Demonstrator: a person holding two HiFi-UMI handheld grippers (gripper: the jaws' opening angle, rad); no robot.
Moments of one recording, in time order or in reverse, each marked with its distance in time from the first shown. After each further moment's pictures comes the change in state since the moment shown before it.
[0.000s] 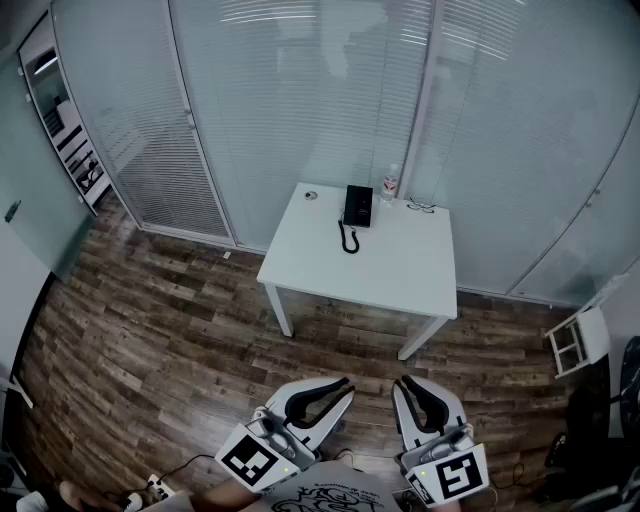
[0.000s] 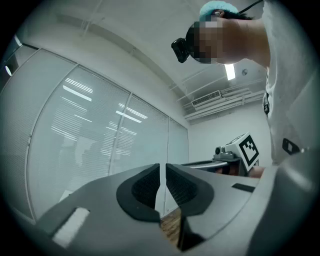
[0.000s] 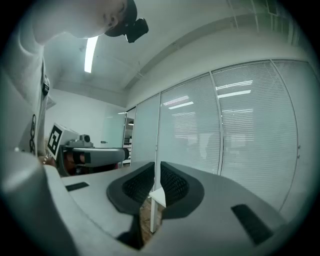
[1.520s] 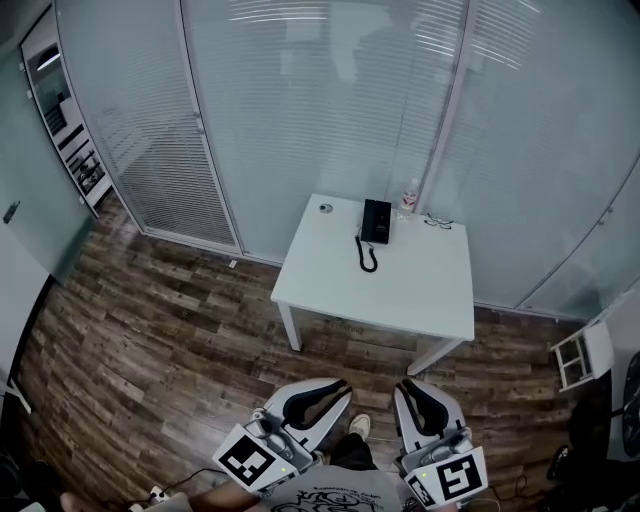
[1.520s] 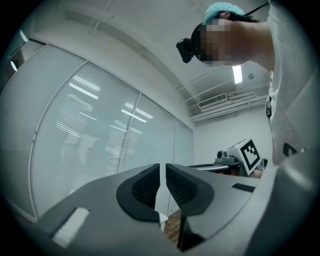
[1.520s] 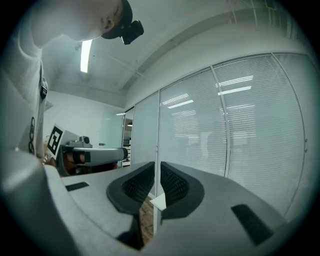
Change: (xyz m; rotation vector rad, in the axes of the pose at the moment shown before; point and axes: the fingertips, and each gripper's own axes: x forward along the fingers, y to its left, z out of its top) left arm -0.012 0.108 0.002 -0.039 0.000 0.032; right arm 0.103 0.012 -0.005 0.039 -0.006 0.005
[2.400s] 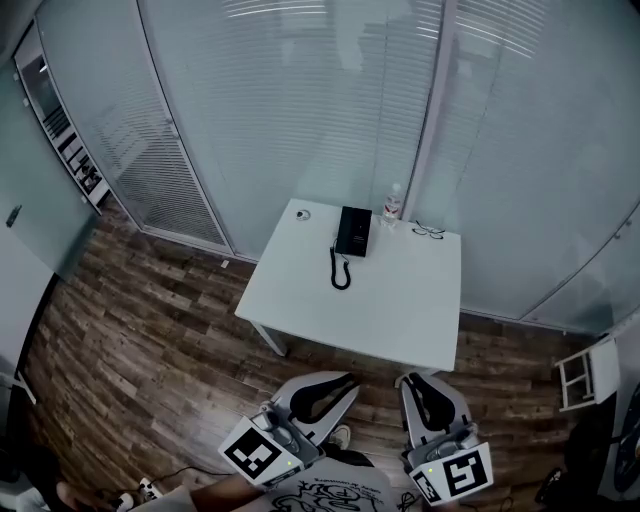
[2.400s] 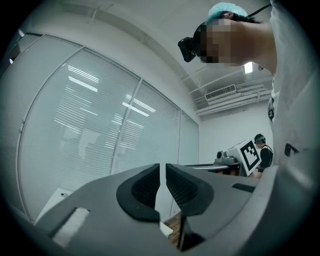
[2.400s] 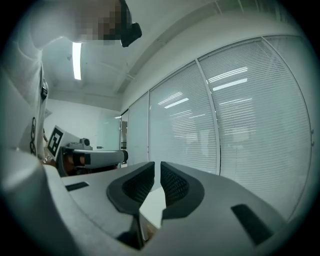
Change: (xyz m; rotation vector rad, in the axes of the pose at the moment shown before) left arm 0.207 0.010 -0.039 -0.008 0.034 0.028; right arm 0.025 -0.207 -0.018 0.044 -0.015 0.032
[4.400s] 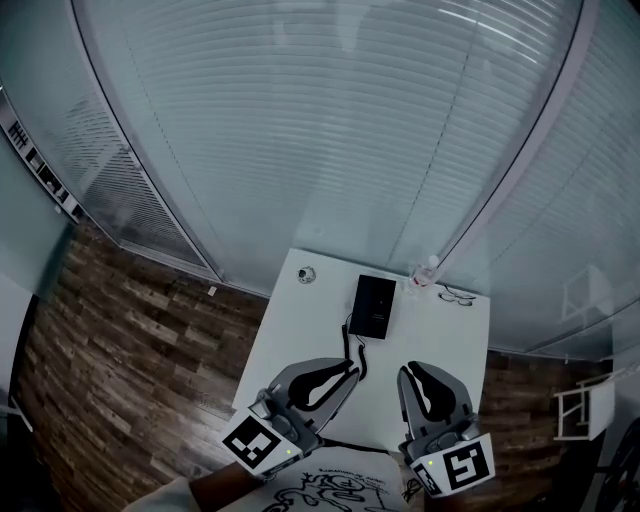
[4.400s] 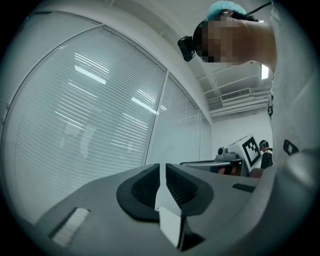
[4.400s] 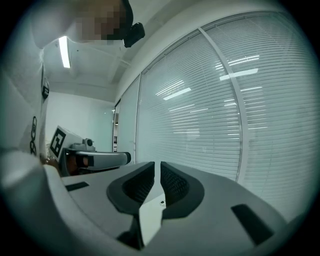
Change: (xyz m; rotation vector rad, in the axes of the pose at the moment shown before) left arm 0.157 0.370 0.017 -0.055 0.011 -0.001; right arm 0.379 -0.126 0.007 -0.033 0.057 0.011
